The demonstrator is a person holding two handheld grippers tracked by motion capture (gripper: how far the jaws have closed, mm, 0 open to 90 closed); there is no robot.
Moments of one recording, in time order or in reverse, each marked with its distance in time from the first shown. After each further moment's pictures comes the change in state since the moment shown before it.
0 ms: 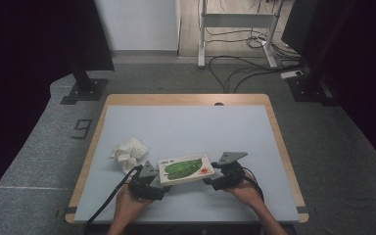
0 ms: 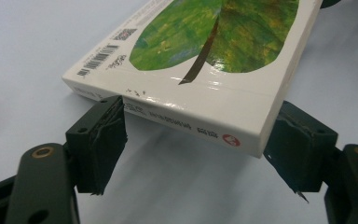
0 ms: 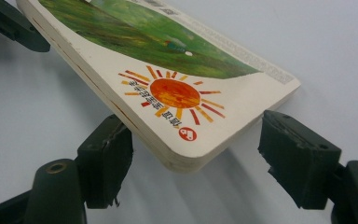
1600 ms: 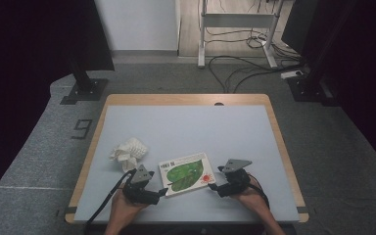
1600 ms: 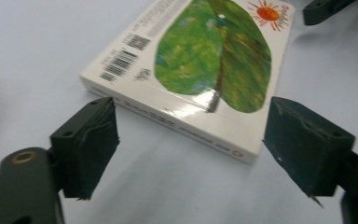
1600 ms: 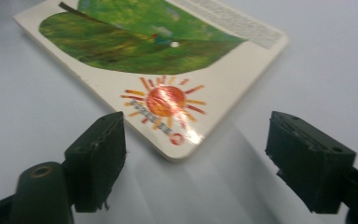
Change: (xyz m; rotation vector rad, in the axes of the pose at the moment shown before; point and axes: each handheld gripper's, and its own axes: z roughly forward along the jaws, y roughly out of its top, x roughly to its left) left arm 0.009 -0.014 -0.015 -0.069 0.005 0.018; right arm -0.002 -0.027 -0.008 0.017 -0.072 -0.051
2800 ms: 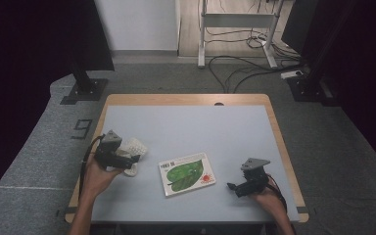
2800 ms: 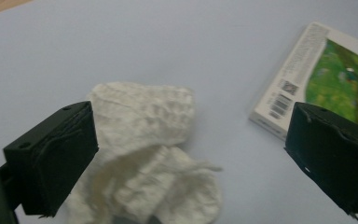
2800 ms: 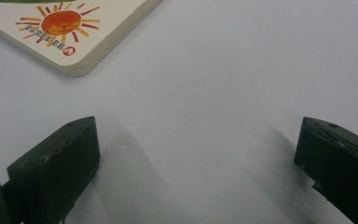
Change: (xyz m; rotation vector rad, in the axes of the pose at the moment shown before) left arm 0.113 0.042 -0.044 0.050 0.155 -0.133; right arm -0.033 -0.035 -0.029 0.085 -0.136 0.096
